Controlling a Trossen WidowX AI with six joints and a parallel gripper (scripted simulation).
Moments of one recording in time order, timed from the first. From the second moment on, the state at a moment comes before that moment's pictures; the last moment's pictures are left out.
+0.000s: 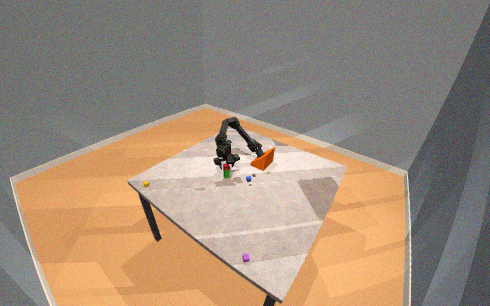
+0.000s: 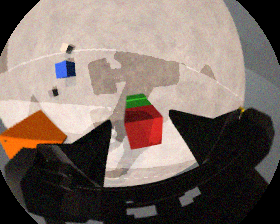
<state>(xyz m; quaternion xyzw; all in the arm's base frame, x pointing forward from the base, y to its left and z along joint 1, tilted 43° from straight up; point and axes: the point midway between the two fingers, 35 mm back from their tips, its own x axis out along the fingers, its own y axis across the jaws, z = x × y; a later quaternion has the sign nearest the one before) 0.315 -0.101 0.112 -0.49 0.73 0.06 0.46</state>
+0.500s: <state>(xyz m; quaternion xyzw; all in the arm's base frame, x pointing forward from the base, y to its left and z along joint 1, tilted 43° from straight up) 0.315 -0.101 0.112 -0.49 0.73 0.06 0.46</state>
